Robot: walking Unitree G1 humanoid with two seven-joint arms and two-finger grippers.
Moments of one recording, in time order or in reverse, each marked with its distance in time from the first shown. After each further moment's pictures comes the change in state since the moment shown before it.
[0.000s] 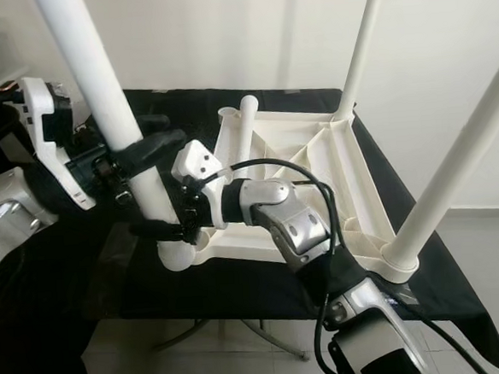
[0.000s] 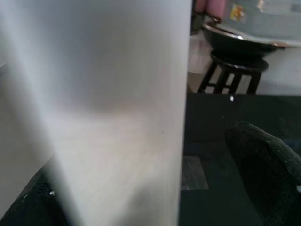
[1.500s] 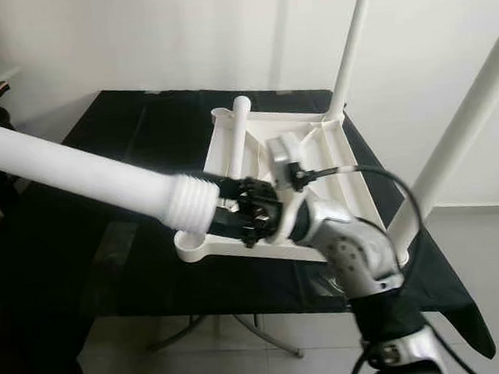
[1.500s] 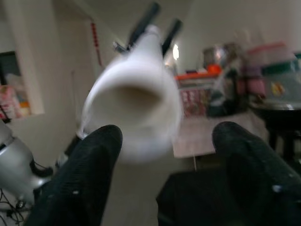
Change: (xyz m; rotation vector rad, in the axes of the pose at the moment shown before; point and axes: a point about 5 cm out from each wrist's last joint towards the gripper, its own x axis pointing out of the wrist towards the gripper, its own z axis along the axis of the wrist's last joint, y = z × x) left arm -0.129 0.028 0.042 -0.737 -0.894 0.379; right arm -0.098 0.022 0.006 0.280 -0.441 0.230
